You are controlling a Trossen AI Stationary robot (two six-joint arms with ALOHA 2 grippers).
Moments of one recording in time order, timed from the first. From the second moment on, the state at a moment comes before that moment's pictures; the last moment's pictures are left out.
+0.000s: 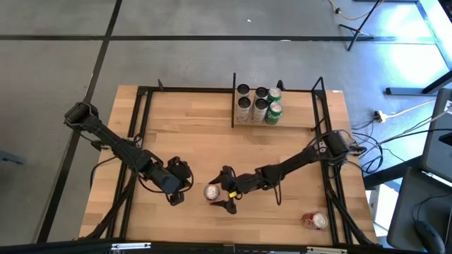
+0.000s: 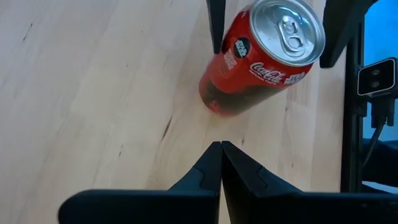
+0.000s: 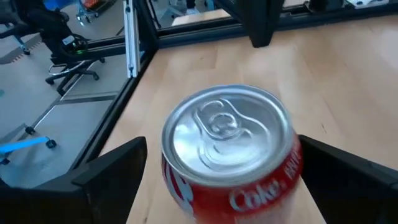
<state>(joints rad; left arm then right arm) -0.56 1.31 0.84 -0.49 -0.27 -0.83 0.37 2.02 1.12 0.56 0.11 0.28</state>
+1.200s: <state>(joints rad) -0.50 1.15 0.84 -0.55 -0.19 -0.80 0.20 1.40 1.13 -0.34 0.27 0.18</state>
